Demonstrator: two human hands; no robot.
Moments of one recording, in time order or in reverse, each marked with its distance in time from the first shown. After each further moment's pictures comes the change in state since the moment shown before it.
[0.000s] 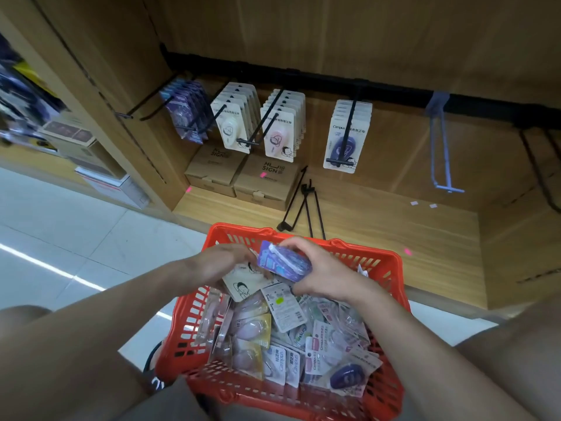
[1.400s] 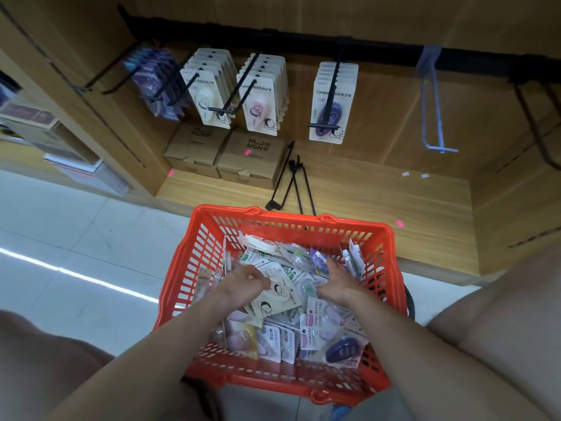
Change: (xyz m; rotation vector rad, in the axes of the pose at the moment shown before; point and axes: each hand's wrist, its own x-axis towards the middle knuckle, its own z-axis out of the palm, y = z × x) left_hand 0.052 -0.062 0.094 0.139 0.083 -0.091; right_hand 0.018 0.144 0.037 -0.145 0.119 0.584
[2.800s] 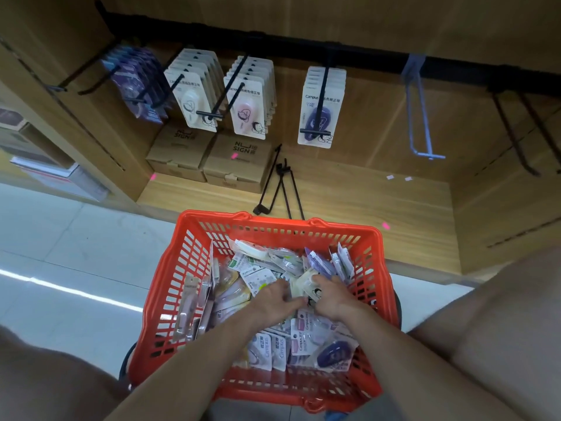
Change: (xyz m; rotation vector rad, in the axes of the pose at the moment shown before) left_hand 0.029 0.020 0.076 0.246 -0.143 0.207; right_hand -0.009 0.010 0.007 -0.136 0.006 0.006
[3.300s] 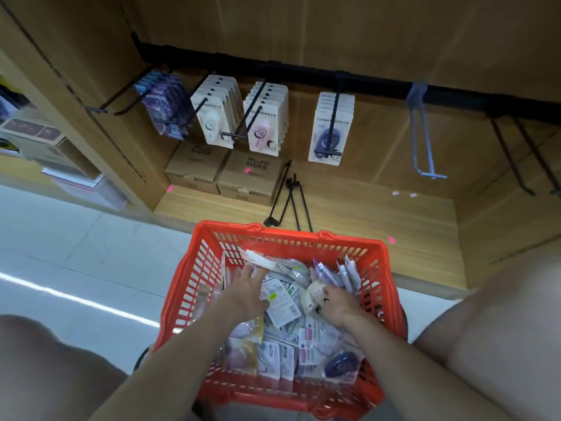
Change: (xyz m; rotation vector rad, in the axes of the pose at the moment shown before) left_hand -0.023 -0.033 -0.065 0.366 0.186 0.006; right_hand -0.015 -0.017 -0.007 0.024 0.075 -0.001
